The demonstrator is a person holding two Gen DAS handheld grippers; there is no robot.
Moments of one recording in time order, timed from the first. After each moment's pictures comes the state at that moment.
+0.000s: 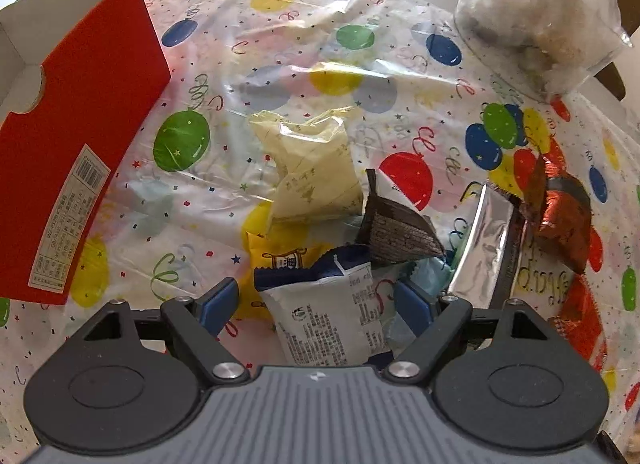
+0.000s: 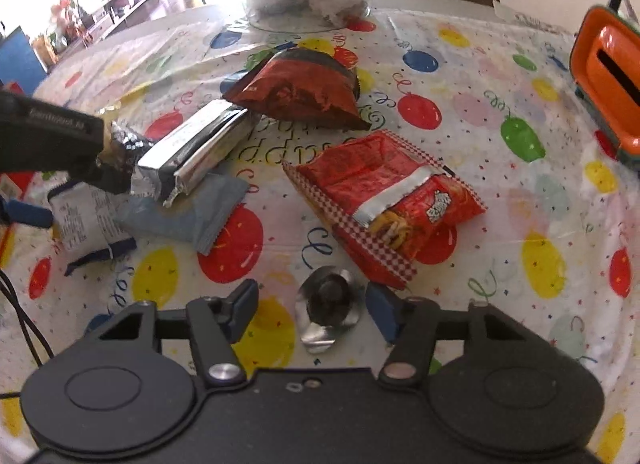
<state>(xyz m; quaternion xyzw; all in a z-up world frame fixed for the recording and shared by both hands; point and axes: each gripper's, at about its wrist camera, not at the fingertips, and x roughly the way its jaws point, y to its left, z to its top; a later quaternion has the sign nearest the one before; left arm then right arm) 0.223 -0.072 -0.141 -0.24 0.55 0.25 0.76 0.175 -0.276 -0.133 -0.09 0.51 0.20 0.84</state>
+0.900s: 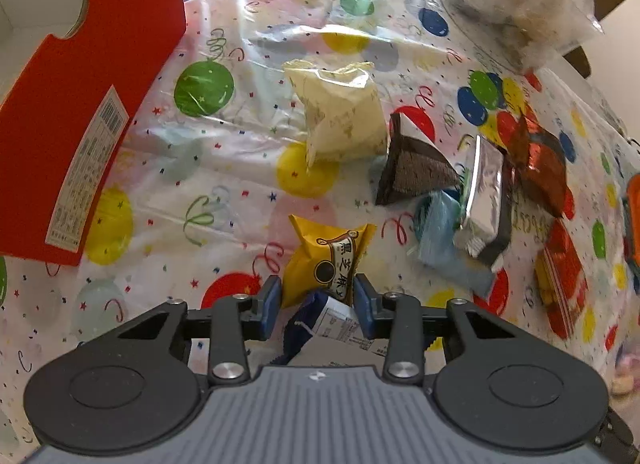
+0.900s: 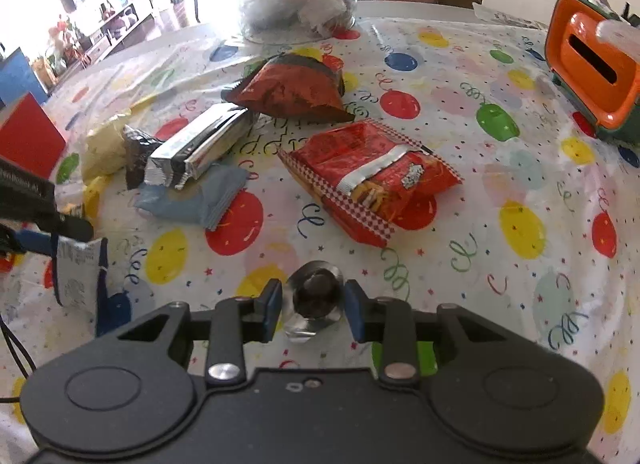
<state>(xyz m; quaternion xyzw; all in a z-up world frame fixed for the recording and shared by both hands) 0.168 -0.048 -0.138 -0.28 0.56 0.16 0.76 0.146 -0.301 -0.123 -0.04 0.49 0.20 0.85</state>
